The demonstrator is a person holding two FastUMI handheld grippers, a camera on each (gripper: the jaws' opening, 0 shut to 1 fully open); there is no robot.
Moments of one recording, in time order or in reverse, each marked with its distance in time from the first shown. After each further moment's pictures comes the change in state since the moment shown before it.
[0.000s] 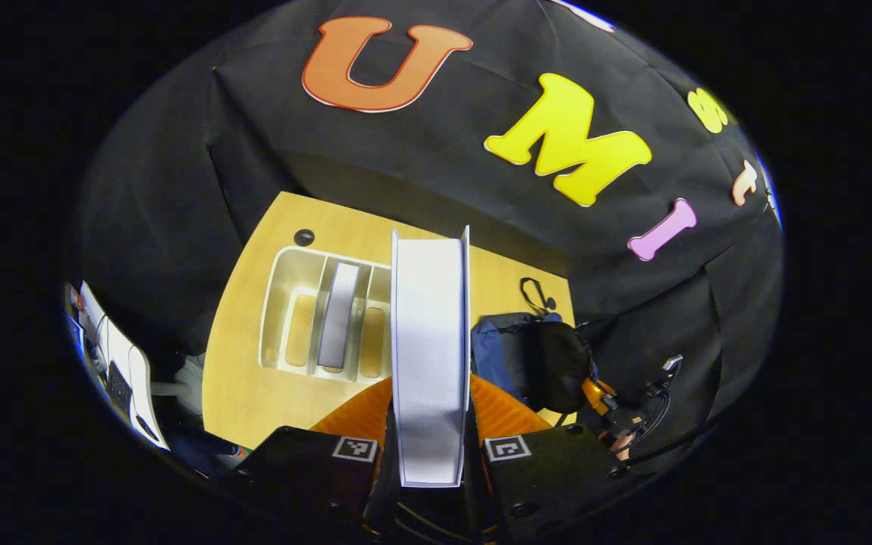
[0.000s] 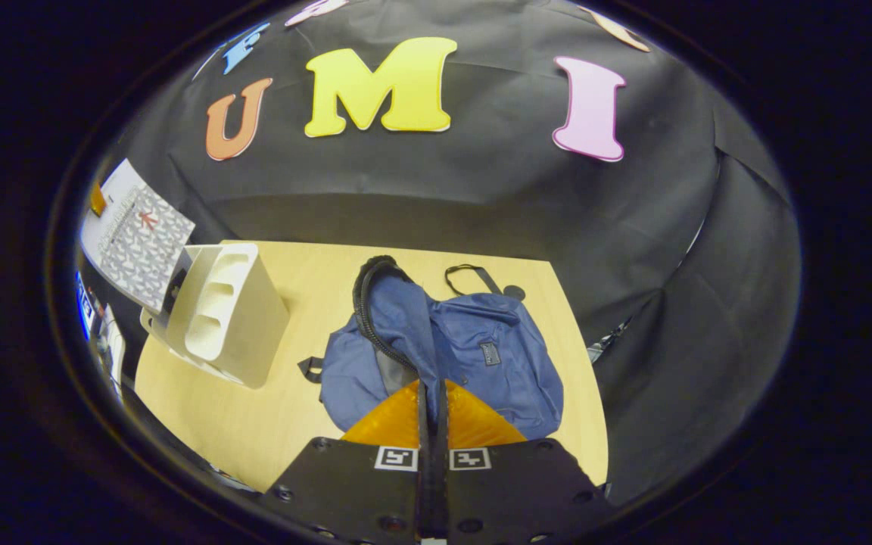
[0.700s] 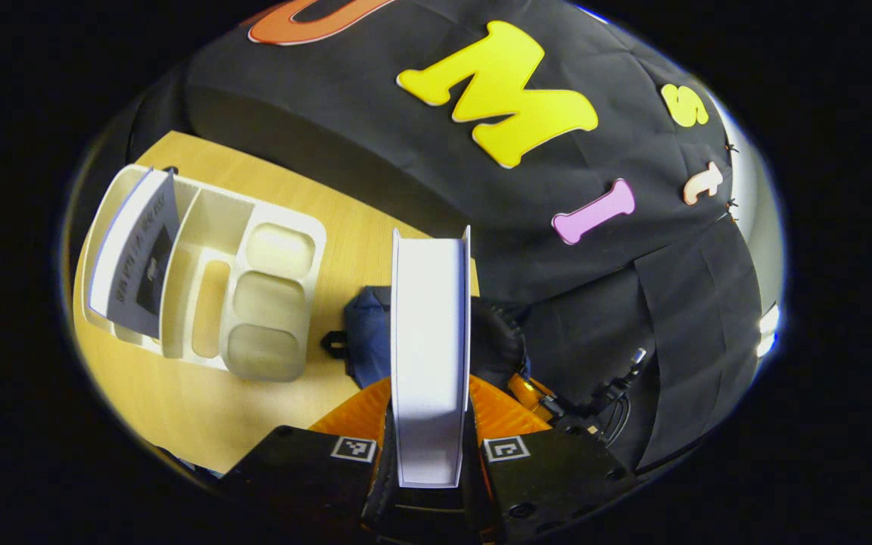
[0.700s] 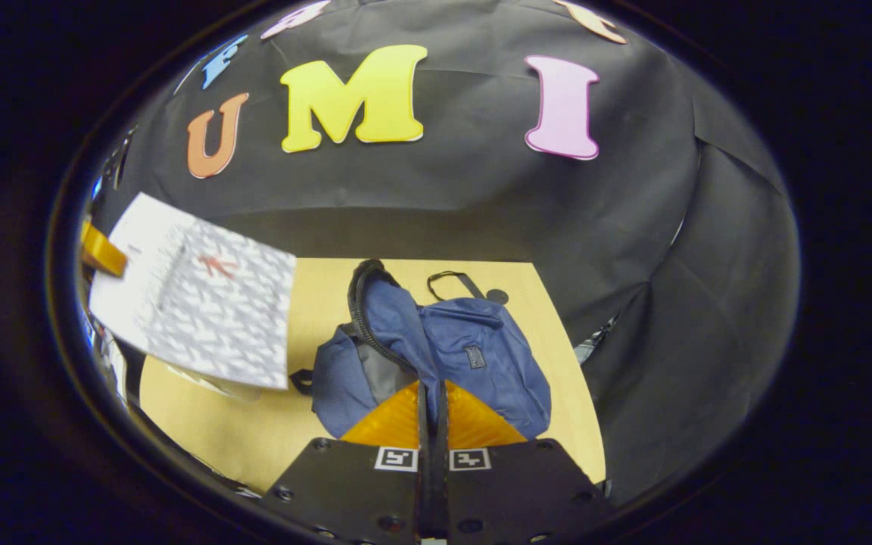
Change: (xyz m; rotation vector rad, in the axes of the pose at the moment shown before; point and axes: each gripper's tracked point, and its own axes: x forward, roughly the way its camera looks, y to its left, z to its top) left arm 0.144 -0.132 -0.098 -0.105 0.086 -0.354; right arm -0.005 -0.018 0.012 0.068 -0.019 -0.030
